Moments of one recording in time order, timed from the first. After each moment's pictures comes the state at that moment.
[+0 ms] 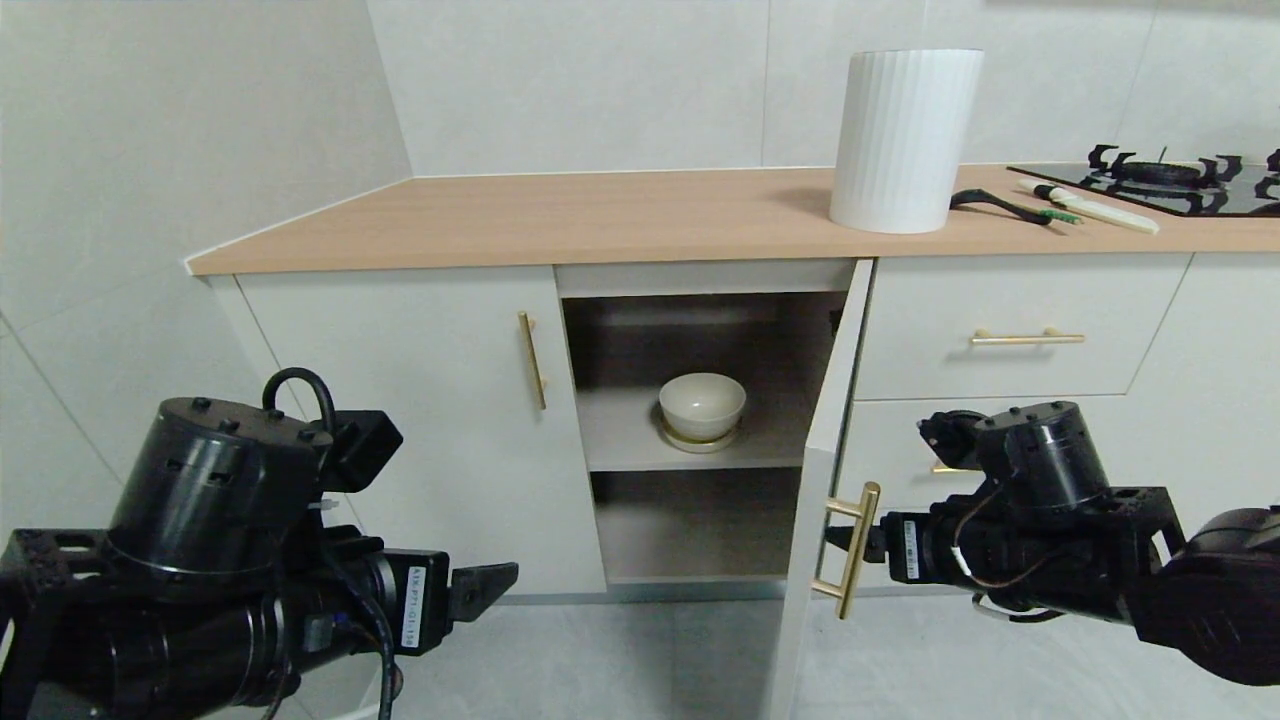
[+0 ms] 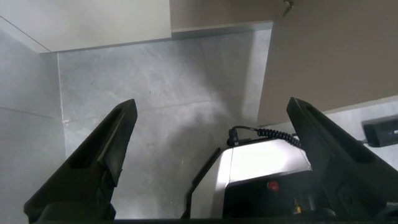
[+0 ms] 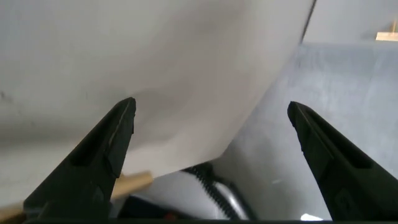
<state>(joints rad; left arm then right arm) -0.56 1.40 -0.67 0.00 0.23 -0.36 0.50 1.79 -0.67 -0.49 -0.01 0.37</state>
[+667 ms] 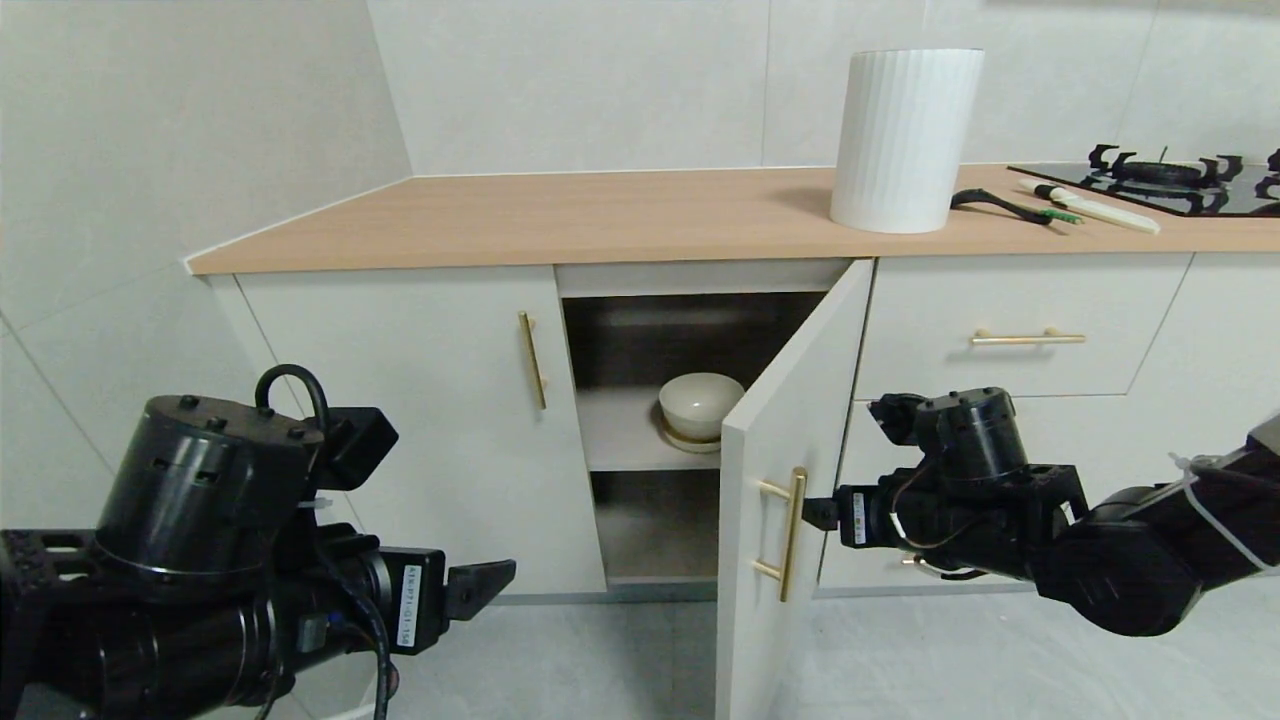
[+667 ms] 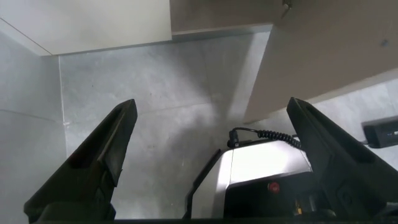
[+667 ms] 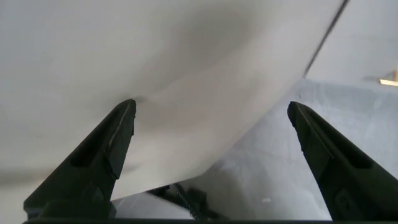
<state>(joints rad) -0.56 1.39 -0.67 0.00 0.24 -0.35 0.50 1.95 -0.80 -0.59 -0.01 0.32</state>
